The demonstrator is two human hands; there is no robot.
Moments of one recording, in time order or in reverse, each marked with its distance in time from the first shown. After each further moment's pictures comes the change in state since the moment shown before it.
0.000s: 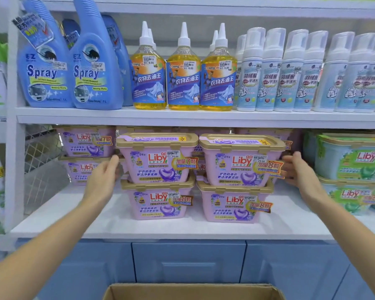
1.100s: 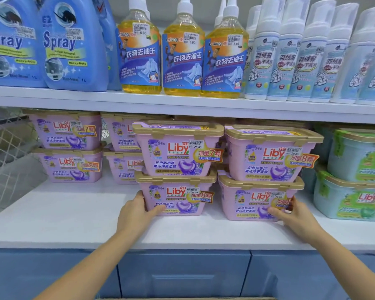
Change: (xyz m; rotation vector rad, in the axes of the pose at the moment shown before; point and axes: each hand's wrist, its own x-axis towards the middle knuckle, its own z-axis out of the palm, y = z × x) left_hand -0.008 -0.088 0.106 0.420 -0.238 0.100; right_hand 0.007 0.109 0.019 -0.241 -0.154 0.033
